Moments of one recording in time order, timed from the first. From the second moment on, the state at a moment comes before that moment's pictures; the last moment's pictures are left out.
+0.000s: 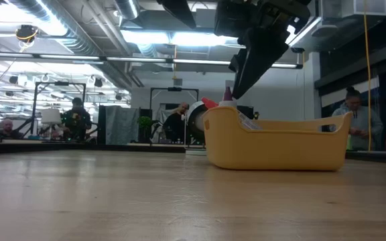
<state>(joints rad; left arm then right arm) 0.10 1.64 1.76 -0.94 -0.29 0.25 0.09 1.70 1.27 -0.67 -0.11 0.04</state>
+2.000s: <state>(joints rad) 0.11 1.63 1.76 -0.97 -0.35 0.25 0.50 1.41 1.27 -0.96 -0.09 0.52</state>
